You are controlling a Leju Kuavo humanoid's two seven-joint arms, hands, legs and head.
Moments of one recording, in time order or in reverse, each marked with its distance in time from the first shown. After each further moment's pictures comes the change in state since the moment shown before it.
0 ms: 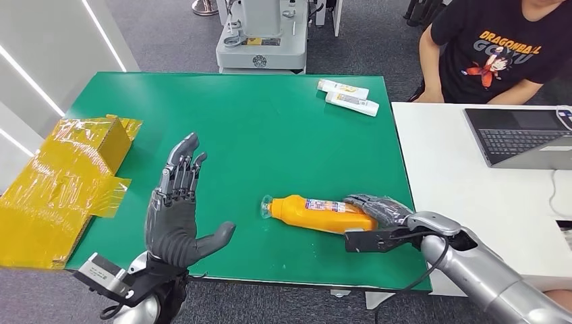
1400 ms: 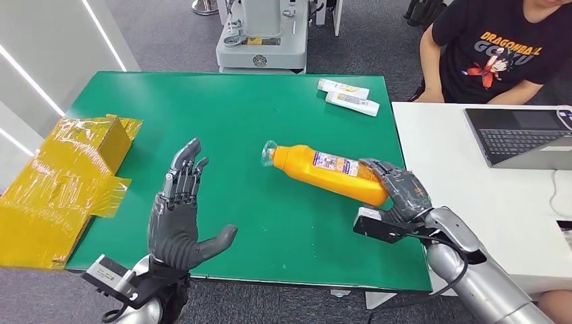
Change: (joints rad) left arm 0.016 0.000 0.000 0.015 -0.014 0.012 -0.008; right arm 0.170 0.033 -0.272 -0.173 0.108 -0.430 -0.042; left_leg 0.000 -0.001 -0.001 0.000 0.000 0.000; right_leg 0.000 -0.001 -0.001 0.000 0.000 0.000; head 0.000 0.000
